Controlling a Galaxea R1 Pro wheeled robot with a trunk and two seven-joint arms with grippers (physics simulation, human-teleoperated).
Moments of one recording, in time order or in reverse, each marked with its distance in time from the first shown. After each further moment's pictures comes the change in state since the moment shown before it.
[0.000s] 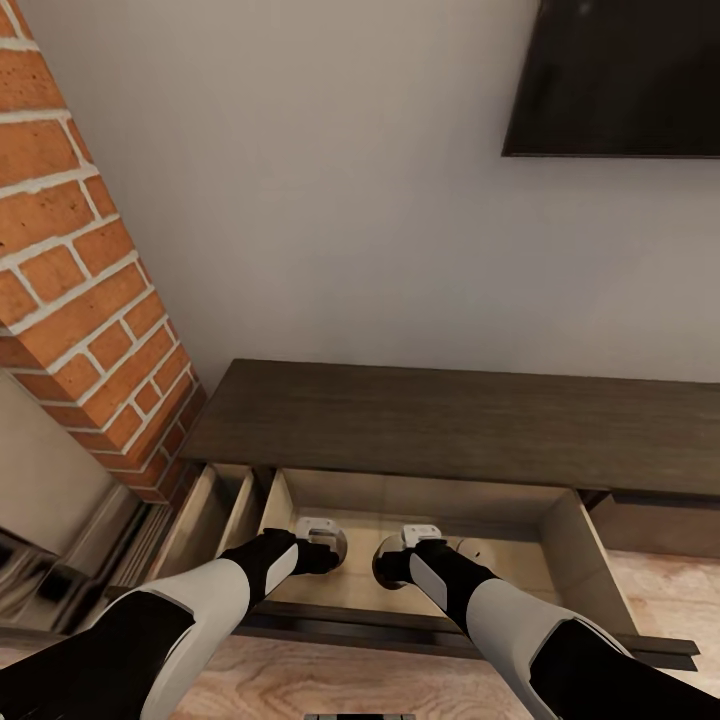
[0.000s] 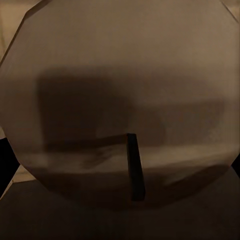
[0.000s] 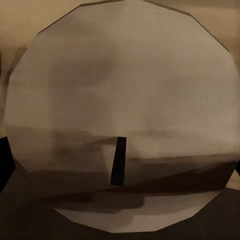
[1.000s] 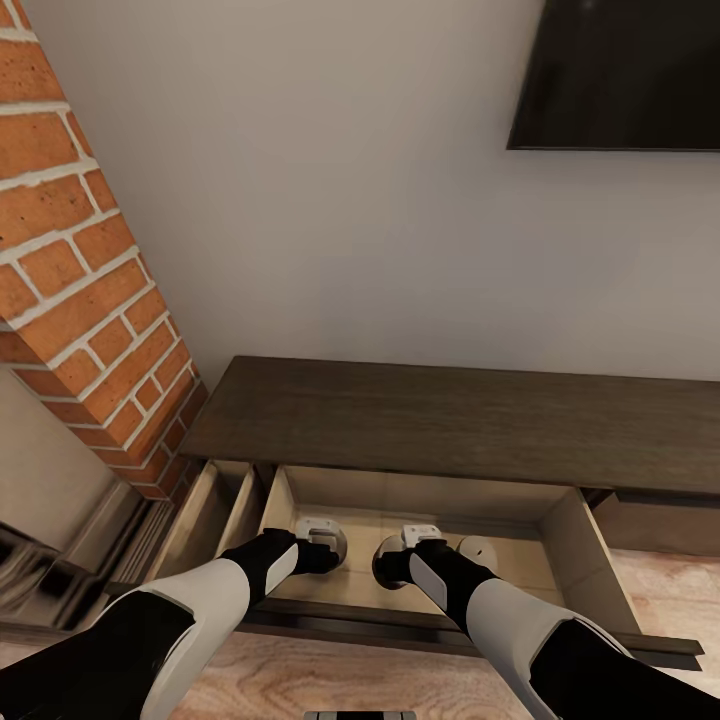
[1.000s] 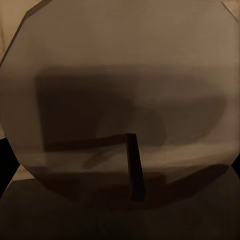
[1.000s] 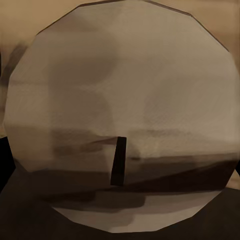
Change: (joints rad) left arm 0.000 0.000 0.000 0.000 0.000 0.000 0.000; right arm 0.000 0.000 0.000 0.000 0.000 0.000 0.001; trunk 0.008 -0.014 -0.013
